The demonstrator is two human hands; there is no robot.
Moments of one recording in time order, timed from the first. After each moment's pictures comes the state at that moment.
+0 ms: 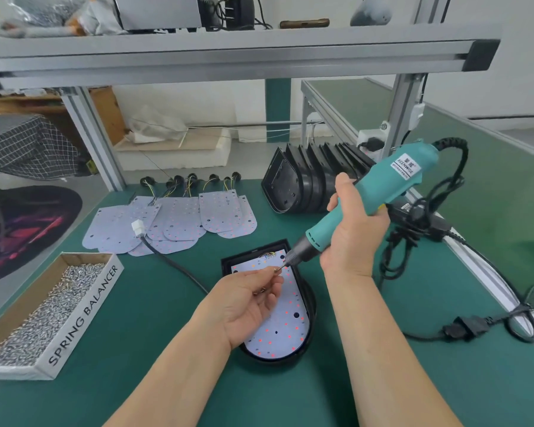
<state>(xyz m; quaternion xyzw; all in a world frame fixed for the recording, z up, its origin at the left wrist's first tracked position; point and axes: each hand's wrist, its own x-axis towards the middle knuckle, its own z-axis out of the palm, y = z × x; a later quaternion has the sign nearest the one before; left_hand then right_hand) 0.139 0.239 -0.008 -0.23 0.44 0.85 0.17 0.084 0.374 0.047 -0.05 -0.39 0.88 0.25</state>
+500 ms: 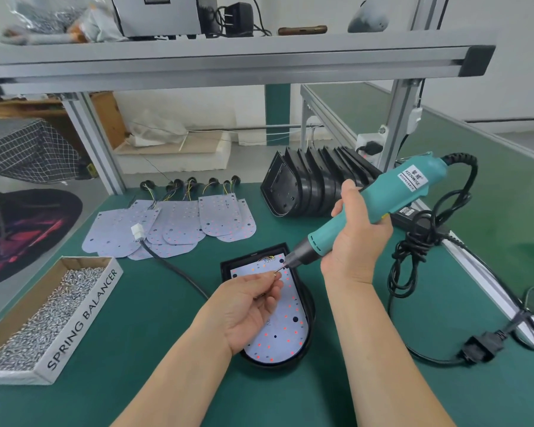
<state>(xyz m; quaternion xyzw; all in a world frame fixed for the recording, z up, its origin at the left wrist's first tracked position) 0.139 0.241 -0.009 -0.22 0.44 0.86 0.16 0.091 0.378 0.048 -0.05 -0.38 0.88 0.27</state>
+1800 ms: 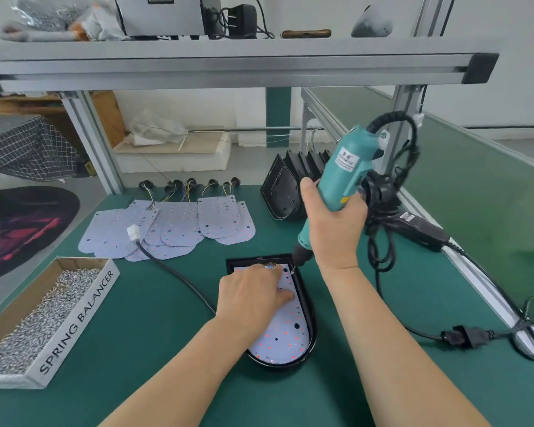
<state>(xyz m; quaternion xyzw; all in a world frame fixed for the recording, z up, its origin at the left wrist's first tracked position) 0.114 0.251 -0.019 0.03 0.99 0.10 -0.06 0.054 0.368 0.038 0.06 -0.61 0.72 0.33</state>
